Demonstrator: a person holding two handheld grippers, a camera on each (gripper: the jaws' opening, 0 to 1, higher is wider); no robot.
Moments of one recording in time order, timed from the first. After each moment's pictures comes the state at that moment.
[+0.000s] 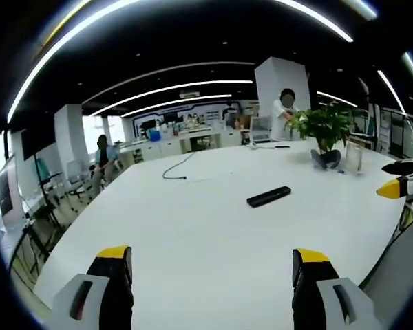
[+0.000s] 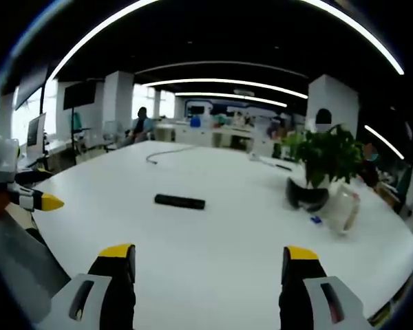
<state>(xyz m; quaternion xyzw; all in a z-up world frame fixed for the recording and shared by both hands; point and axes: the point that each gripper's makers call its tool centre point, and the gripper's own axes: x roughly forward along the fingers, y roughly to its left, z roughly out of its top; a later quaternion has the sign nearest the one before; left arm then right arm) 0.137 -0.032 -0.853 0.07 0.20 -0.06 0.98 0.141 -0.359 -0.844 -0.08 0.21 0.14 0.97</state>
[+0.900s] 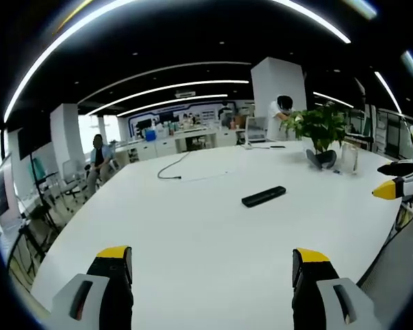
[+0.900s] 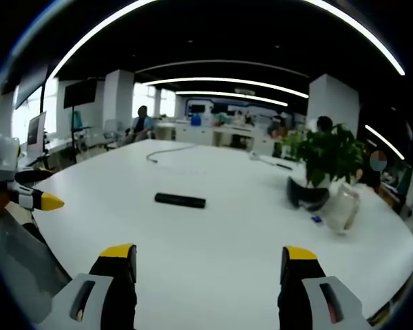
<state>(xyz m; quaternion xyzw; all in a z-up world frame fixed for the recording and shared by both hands) 0.136 -0.038 -0.856 0.07 0.21 -0.08 0.97 0.141 -0.359 -0.846 -0.08 0.21 0.14 0.96</state>
